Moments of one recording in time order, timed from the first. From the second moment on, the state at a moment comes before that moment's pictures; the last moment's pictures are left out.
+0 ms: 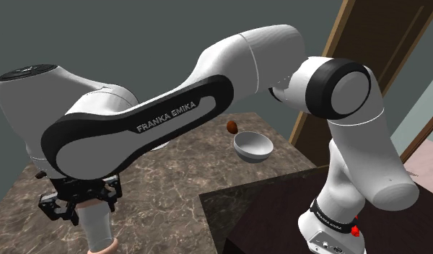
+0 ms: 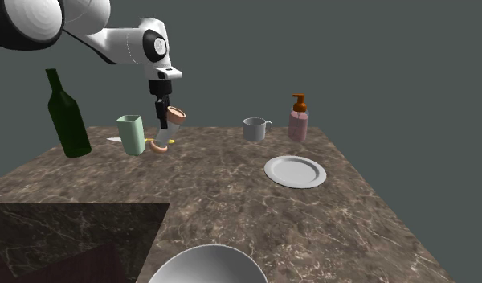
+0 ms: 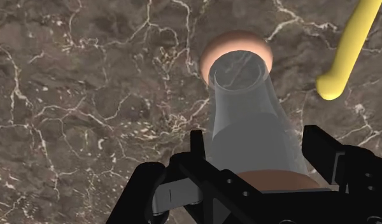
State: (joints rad) arm 0.60 0.63 0.31 -1.35 -0.20 1.92 1.31
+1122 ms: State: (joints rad) arm 0.59 0.69 0.29 -1.43 -0.22 2.07 1.32
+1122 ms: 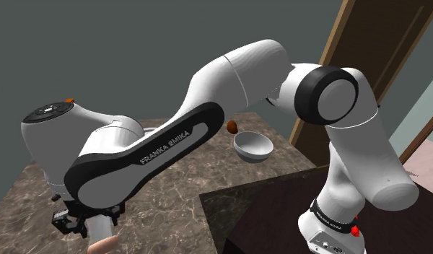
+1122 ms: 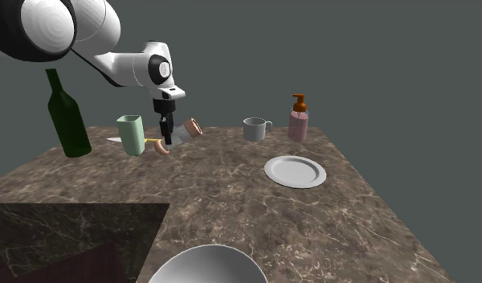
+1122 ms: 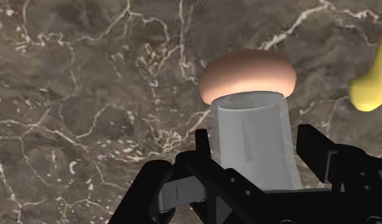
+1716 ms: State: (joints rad) arm 0.60 0.71 0.29 -1.42 -0.22 2.06 1.32
